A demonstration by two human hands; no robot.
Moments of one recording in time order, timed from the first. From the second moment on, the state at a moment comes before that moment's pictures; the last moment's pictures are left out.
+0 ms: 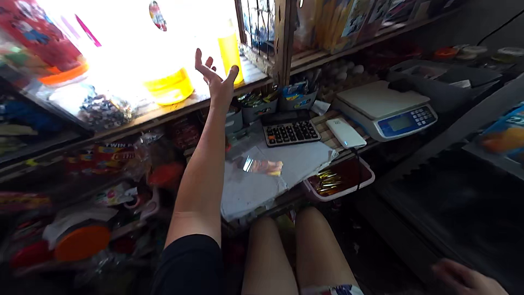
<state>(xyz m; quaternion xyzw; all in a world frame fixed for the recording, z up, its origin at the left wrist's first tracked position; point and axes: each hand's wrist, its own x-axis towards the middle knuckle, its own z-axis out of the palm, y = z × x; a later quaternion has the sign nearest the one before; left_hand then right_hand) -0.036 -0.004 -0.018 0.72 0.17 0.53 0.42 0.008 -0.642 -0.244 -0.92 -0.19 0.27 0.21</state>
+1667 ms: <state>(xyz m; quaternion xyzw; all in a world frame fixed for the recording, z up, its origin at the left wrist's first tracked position) -0.221 -0.193 -0.076 0.86 -0.01 0.26 0.44 -0.026 -0.365 -0.085 -0.56 -0.41 0.22 0.68</state>
